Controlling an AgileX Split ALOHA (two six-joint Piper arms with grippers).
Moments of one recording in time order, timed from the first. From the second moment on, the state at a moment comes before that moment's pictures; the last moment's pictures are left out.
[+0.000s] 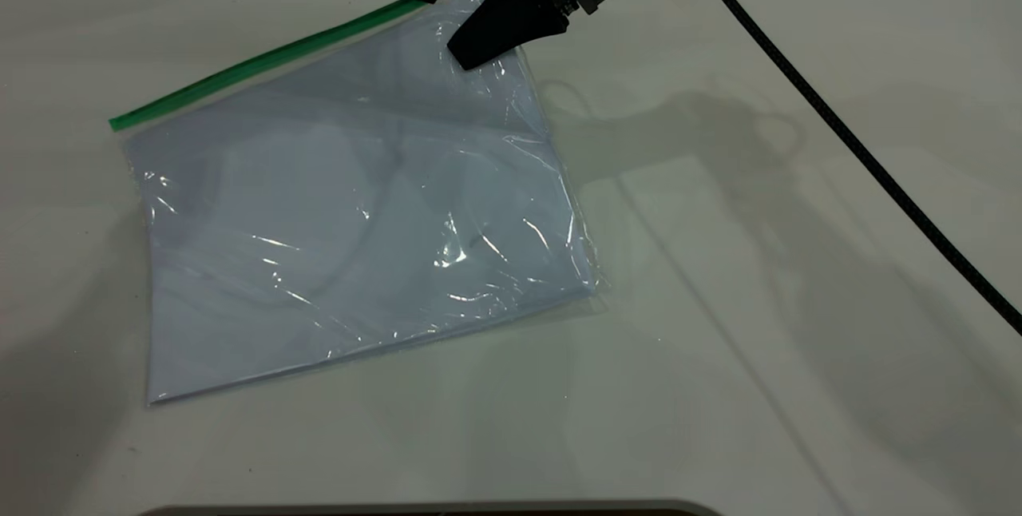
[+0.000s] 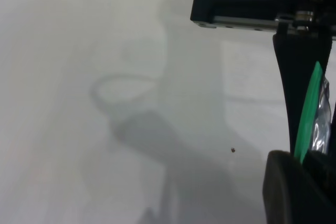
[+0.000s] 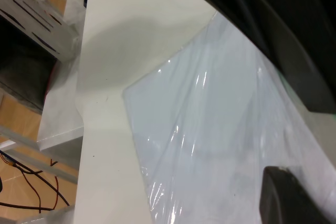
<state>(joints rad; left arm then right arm) -0.20 2.24 -1.45 -1.16 0.75 1.70 0.33 2.63 -1.98 1.16 1.17 -1.50</state>
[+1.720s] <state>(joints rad) 0.00 2.24 -1.46 -0.63 0.84 1.42 0.09 2.63 -1.98 1.19 1.22 -1.44</state>
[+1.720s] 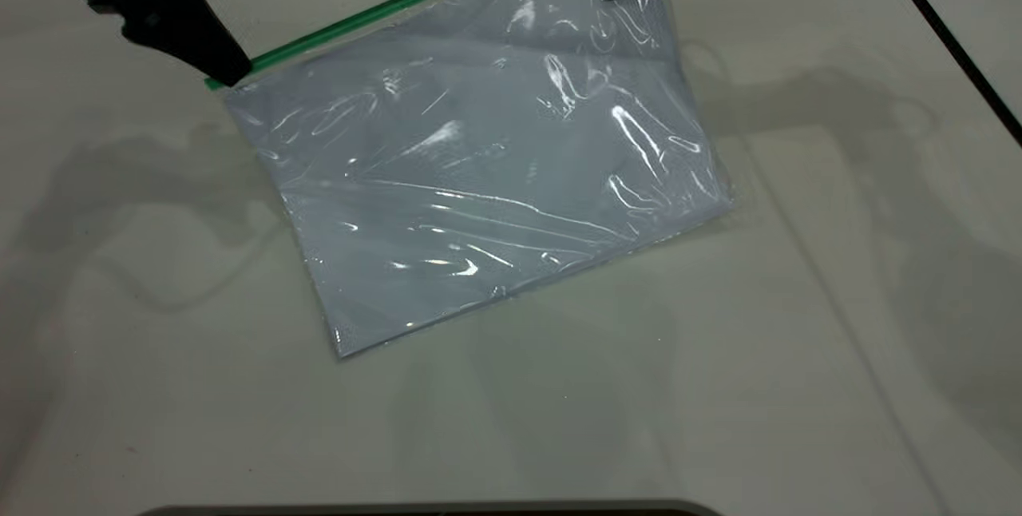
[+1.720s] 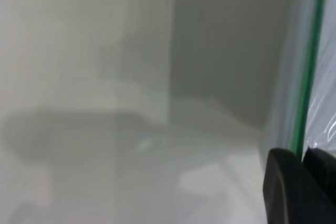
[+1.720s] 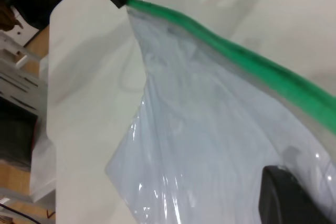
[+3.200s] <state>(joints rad) 0.03 1.79 -1.70 -0.15 1.09 0.36 0.06 2.14 -2.32 0.40 1.24 -0.61</state>
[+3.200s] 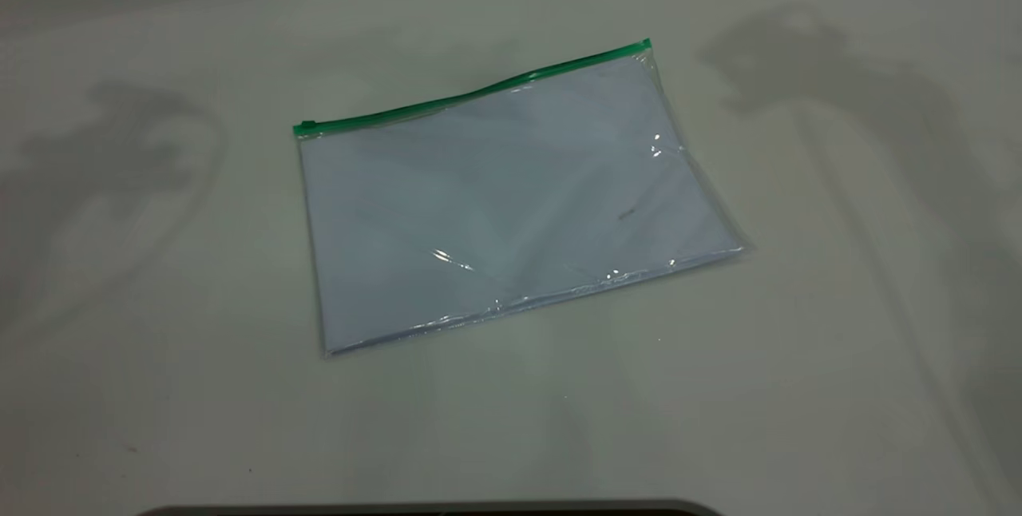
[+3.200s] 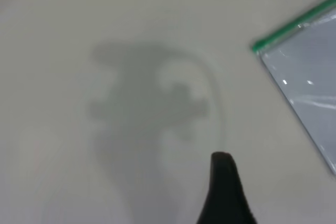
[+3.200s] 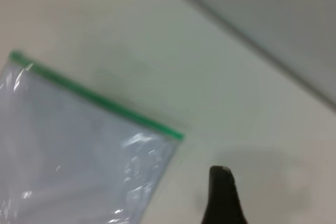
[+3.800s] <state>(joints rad) 0.03 1.39 -1.70 -0.04 1.17 0.21 0.06 1.44 -1.93 0.36 1.24 -0.38</state>
